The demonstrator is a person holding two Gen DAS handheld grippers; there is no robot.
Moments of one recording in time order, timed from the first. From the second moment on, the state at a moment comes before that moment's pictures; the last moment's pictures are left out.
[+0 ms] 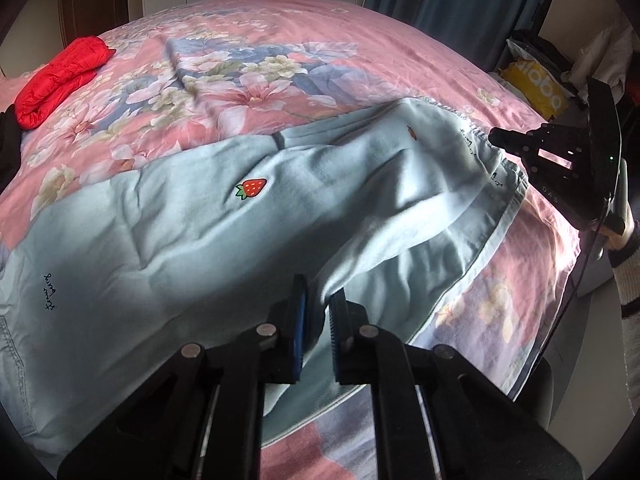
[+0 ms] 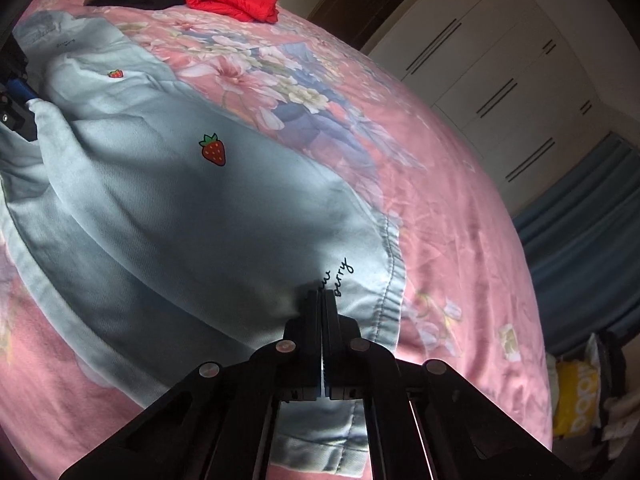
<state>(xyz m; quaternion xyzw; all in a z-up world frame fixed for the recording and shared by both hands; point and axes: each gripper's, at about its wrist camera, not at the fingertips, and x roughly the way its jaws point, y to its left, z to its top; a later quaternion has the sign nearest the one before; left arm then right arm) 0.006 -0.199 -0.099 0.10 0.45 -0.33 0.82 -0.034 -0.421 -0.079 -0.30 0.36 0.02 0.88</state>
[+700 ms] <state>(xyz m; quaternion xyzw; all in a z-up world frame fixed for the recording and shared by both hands) 0.010 -0.203 -0.107 0.12 0.46 -0.32 0.82 -0.057 -0.441 -0.078 -0.33 0.39 0.04 0.86</state>
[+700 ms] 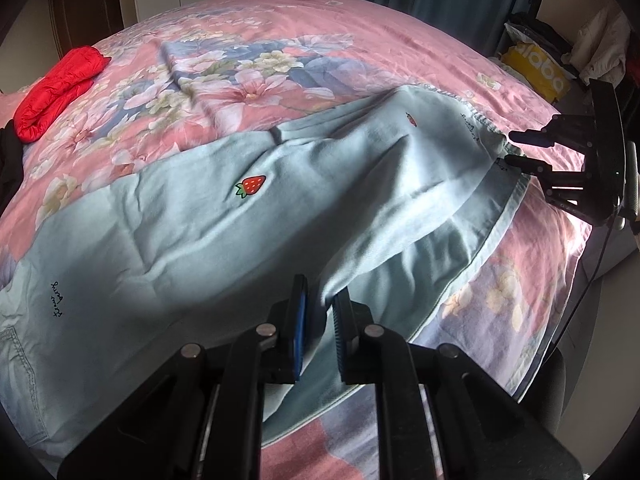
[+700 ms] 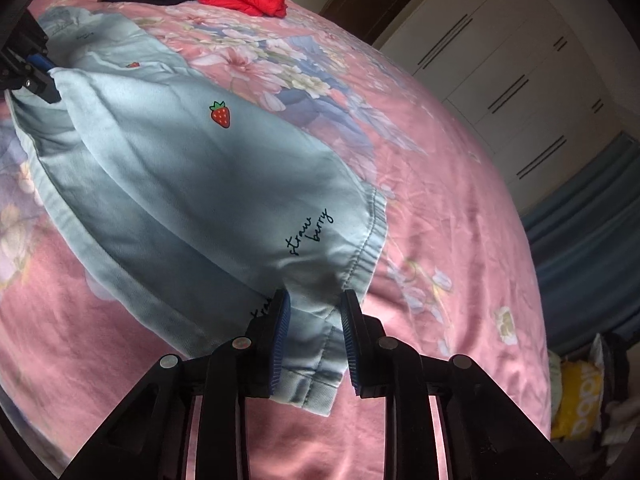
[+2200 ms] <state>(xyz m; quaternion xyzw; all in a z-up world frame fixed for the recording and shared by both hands) 0.018 -0.123 -0.124 0.01 0.52 -0.27 0.81 -0.022 -0.421 -0.067 0.06 0.48 0.07 0.87</state>
